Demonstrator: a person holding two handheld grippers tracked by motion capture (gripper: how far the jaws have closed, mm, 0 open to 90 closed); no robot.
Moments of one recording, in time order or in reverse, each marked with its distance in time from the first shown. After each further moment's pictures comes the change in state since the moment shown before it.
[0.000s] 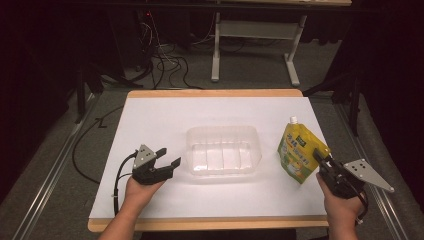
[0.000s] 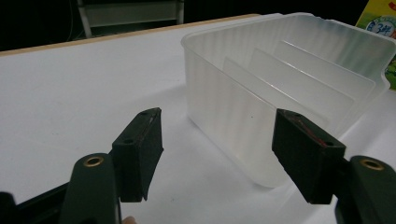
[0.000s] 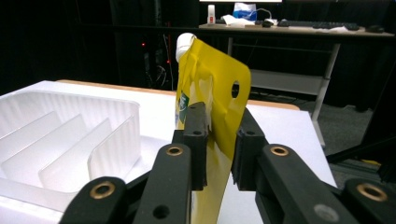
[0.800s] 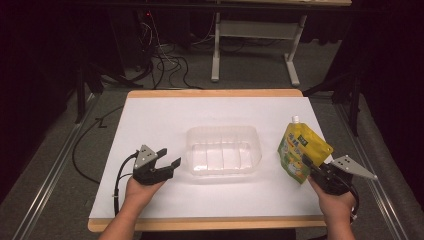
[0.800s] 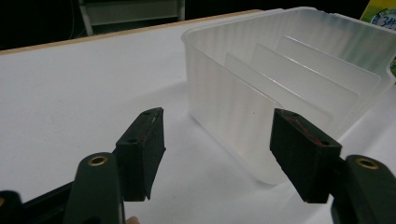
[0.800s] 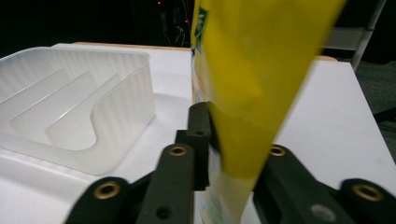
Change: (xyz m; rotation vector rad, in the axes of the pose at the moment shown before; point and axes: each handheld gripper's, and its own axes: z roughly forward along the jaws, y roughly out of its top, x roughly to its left) left arm -0.001 -0.001 0.001 0.010 0.009 0.012; right arm -0.005 -0.022 0.025 0.173 0.091 0.050
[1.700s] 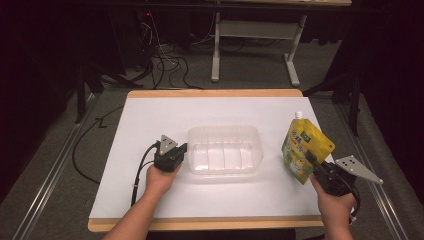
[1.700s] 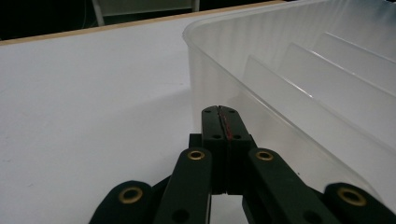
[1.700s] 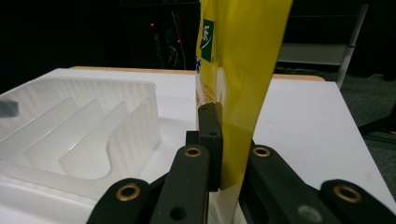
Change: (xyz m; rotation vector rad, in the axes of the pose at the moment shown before) left arm -0.008 0.008 0.068 0.035 0.067 -0.020; right arm 0.014 0.014 -0.012 -0.082 -0.042 0.022
